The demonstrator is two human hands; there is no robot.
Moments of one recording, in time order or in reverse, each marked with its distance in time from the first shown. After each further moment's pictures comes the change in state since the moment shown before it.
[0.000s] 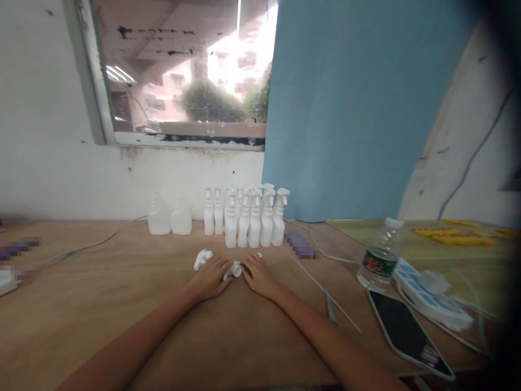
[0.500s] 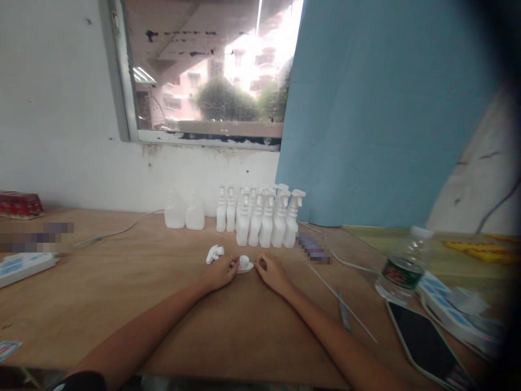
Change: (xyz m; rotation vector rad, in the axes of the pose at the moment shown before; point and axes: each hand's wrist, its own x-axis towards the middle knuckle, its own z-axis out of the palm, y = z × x) left_hand 0.001 -0.010 0.011 -0.265 -0.031 -0.357; right_hand 0.006 0.006 -0.003 0.100 0.129 0.144
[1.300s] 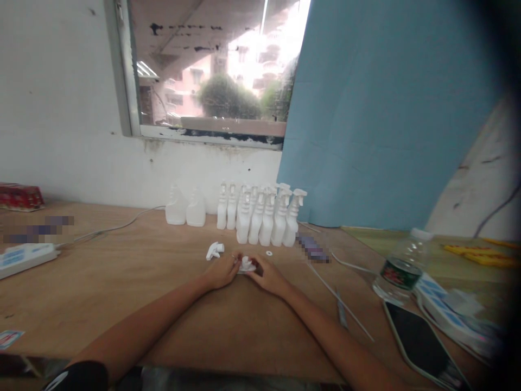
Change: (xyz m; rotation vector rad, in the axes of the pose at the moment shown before) left_hand -0.008 0.010 -0.007 -0.060 -0.040 0.125; right_hand -0.008 -0.024 -0.011 0.287 -0.195 -0.090
